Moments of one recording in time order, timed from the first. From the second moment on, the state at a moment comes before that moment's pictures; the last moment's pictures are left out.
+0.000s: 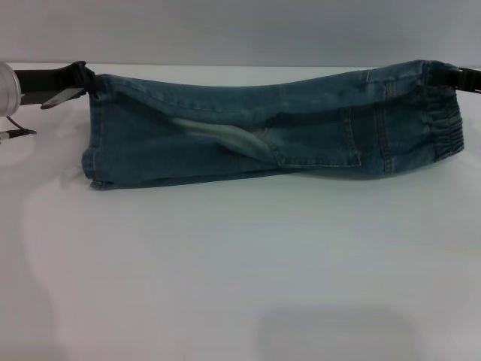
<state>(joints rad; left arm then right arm) -0.73 -1.92 0.83 0.53 2.08 0.91 -2.45 0.70 1.94 -0.52 -0.50 -2.08 -1.00 1.91</state>
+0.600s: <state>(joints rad) -0.73 -1.94 0.82 0.53 2.07 0.85 -2.46 0.70 1.94 -0.52 -0.50 -2.08 -1.01 1.91</state>
